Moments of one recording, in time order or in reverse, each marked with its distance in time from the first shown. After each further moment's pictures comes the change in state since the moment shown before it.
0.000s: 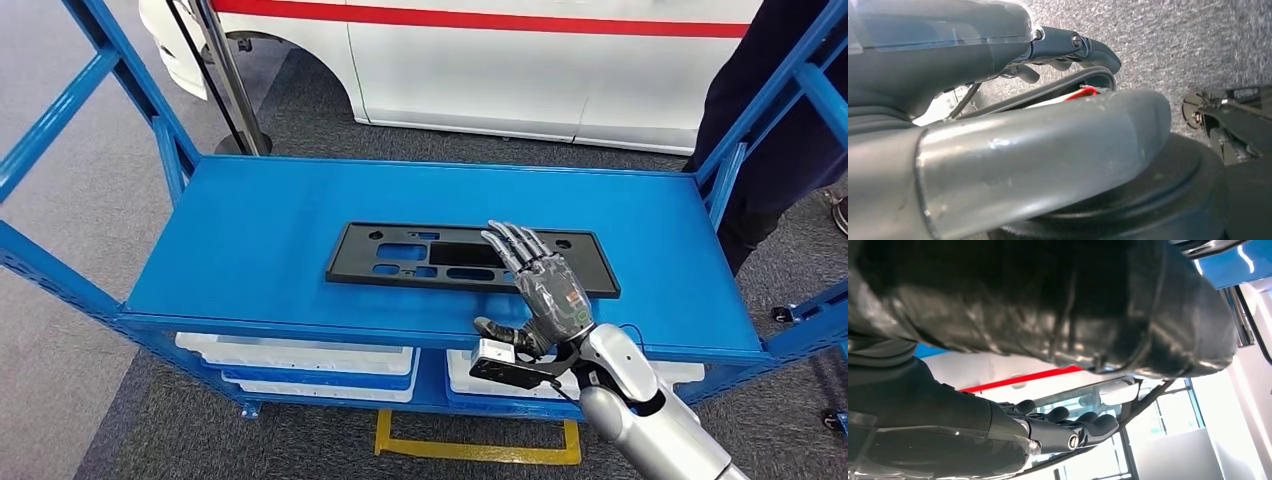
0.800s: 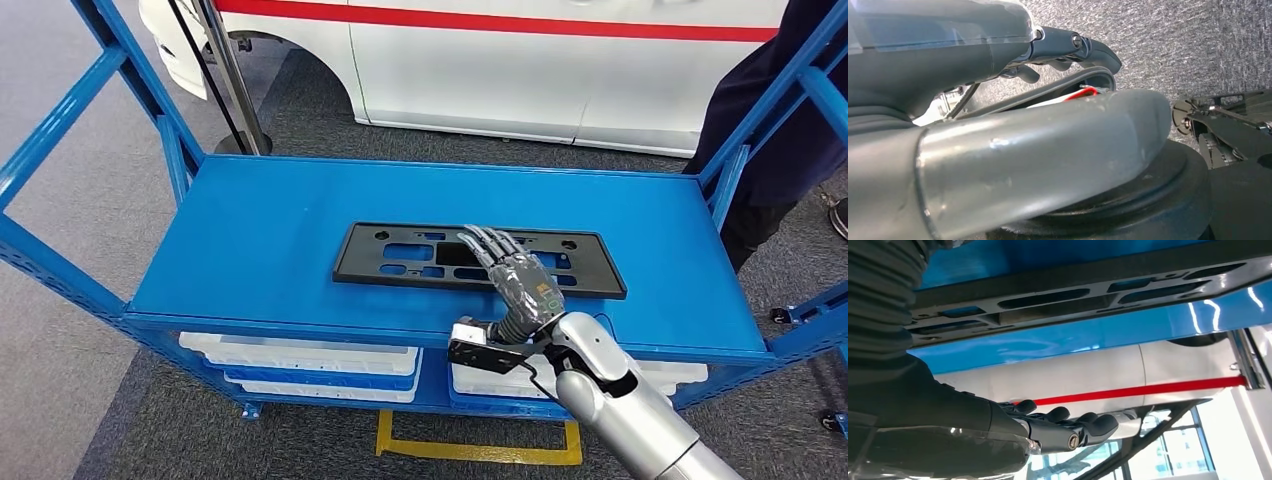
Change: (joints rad) left arm -0.002 0.000 -0.027 0.000 0.000 0.005 -0.031; right arm -0.080 0.103 0.037 0.154 0.006 0.094 0.042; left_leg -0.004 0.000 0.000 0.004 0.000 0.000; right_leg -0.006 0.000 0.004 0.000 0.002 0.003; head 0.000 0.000
